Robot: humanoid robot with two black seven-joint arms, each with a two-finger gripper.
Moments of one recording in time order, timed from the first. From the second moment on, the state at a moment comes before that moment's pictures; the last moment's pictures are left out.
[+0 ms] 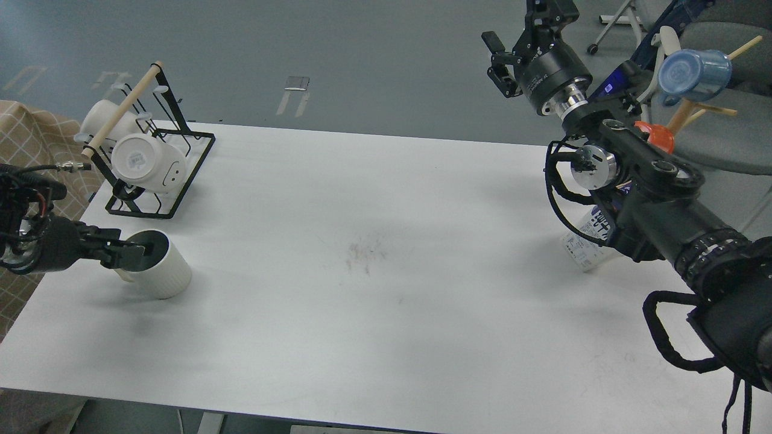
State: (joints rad) left arm -0.66 1.05 -0.40 -1.05 1.84 -0.33 -0.49; right arm 1.11 -0.01 0.66 0.35 -0.40 0.35 0.49
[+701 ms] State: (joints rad) left arm -0.68 1.06 -0.40 -1.10 1.85 -0.28 -0.49; right arm 1.11 -0.01 0.66 0.35 -0.40 0.35 0.49
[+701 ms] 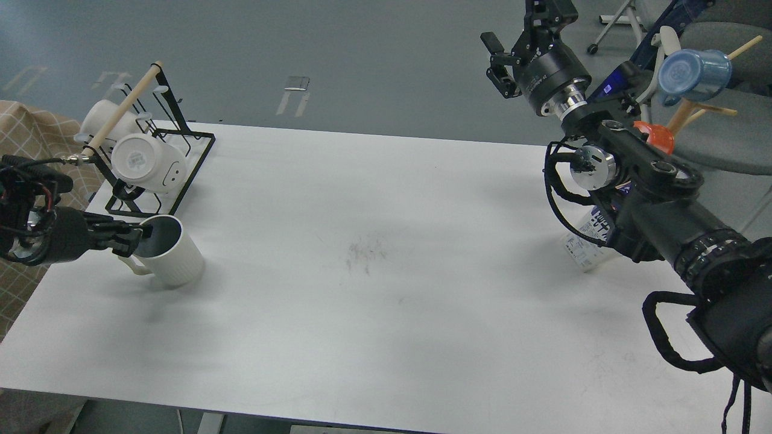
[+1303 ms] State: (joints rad) left arm -0.91 1.01 -0.41 -1.44 1.85 -0.43 -0.49; right arm 1.15 -0.02 0.66 0.35 -0.40 0.34 0.49
